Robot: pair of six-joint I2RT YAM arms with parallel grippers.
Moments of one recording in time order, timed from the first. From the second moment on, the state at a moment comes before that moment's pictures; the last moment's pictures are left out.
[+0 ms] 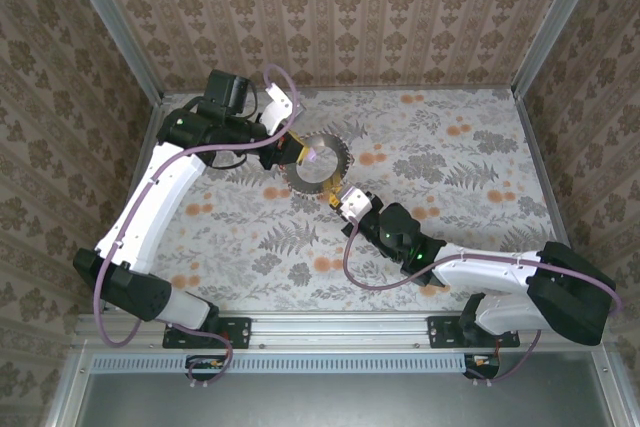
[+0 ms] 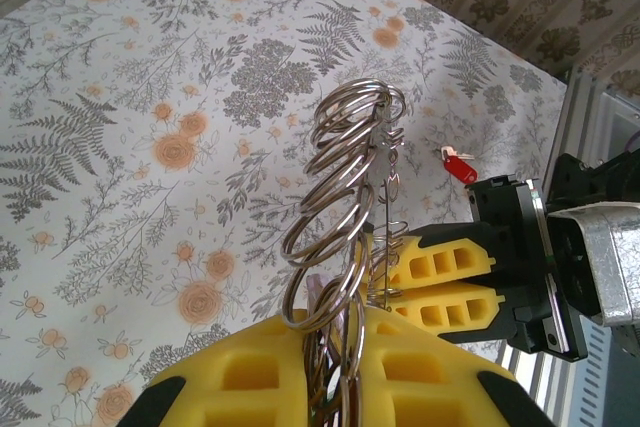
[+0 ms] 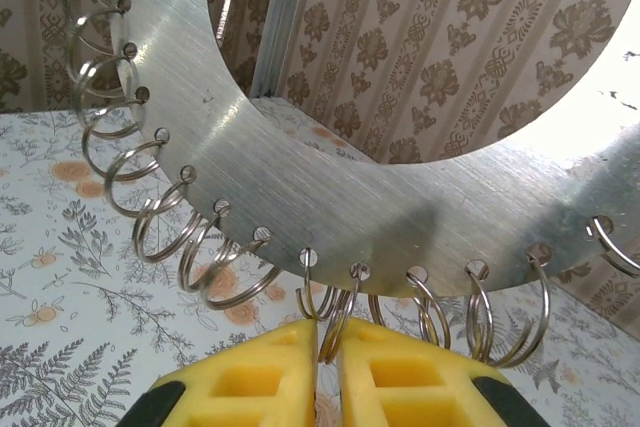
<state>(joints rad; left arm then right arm) -0.49 1.45 1.67 -1.03 0.66 0.28 0.94 1.27 0.50 0.70 0.28 -0.29</state>
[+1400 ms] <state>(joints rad) -0.49 1.43 1.66 -1.02 0.66 0.28 0.91 1.21 0.48 0.73 0.26 -0.29</state>
